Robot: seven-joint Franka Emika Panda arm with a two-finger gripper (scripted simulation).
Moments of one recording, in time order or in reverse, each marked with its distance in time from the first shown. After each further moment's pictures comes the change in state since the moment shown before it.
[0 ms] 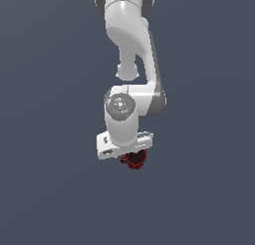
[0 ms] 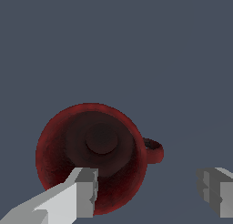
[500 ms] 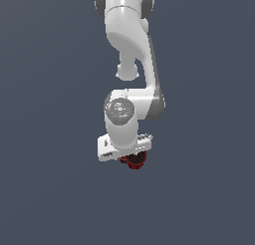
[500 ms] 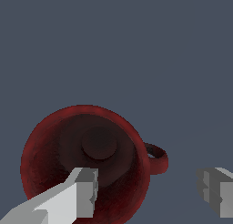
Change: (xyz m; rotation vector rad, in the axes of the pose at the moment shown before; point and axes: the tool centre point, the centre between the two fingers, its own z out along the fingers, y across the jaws) arm 0.002 0.001 0.014 0.002 0.000 -0.008
